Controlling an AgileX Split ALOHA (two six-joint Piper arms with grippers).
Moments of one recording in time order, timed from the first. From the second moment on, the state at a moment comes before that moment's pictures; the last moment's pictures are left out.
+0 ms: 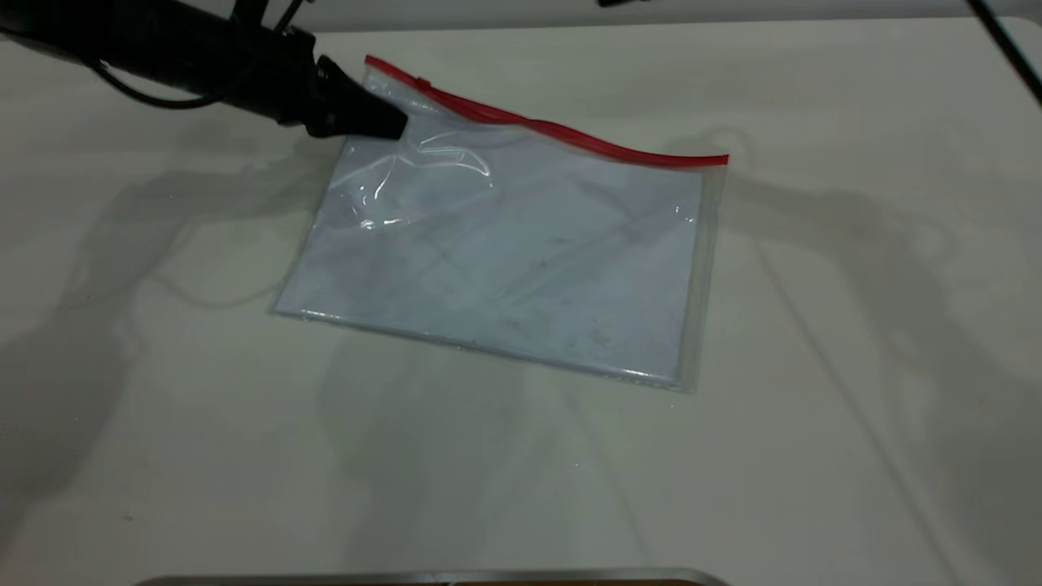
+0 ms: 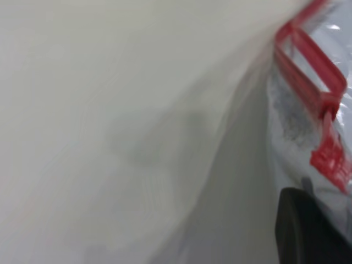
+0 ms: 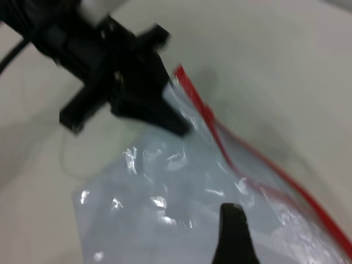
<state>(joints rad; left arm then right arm) -0.03 2.66 -1.78 -1.33 0.84 1.95 0.19 2.30 -1.51 1.47 0.73 -1.68</state>
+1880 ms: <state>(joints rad) -0.07 2.61 -1.78 -1.33 0.91 2.11 0.36 2.67 -1.88 1.68 0.77 -1.73</state>
